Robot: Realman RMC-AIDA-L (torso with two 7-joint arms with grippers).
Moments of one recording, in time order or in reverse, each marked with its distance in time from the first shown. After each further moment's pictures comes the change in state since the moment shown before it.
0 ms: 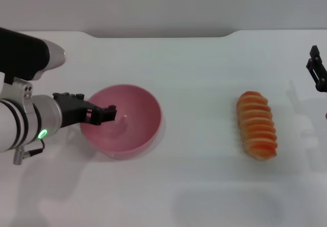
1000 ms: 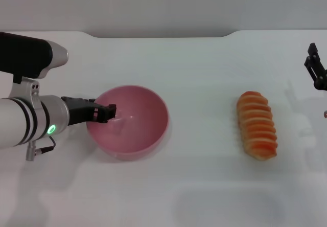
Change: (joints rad) left arm -0.086 0.003 -0.036 -0.181 -0.116 0.079 0.006; right arm 0.000 0.000 -0.006 -0.013 0.000 -0.005 -0.016
